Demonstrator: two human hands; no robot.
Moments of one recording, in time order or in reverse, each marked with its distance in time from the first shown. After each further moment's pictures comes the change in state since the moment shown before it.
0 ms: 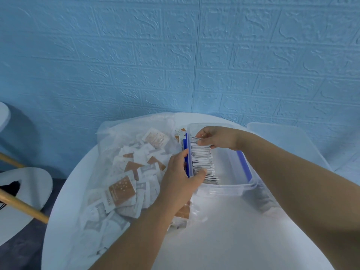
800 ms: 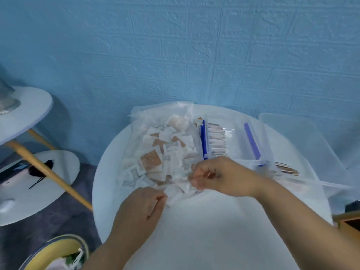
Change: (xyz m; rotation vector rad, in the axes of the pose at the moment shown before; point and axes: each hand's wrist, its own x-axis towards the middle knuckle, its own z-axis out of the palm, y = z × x) left_hand -0.139 -0.063 -0.093 0.556 0.147 0.305; right_hand -0.149 -0.040 0.113 -0.139 -0.073 -0.459
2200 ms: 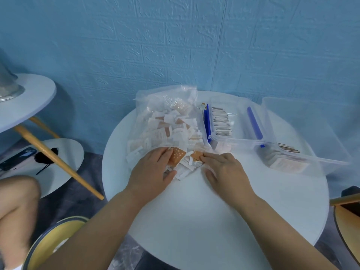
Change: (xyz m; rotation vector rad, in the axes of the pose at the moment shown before) left_hand 0.030 -0.020 0.015 0.367 -0.052 0.139; right_hand -0.019 0.039 0.077 -0.612 0.530 0.100
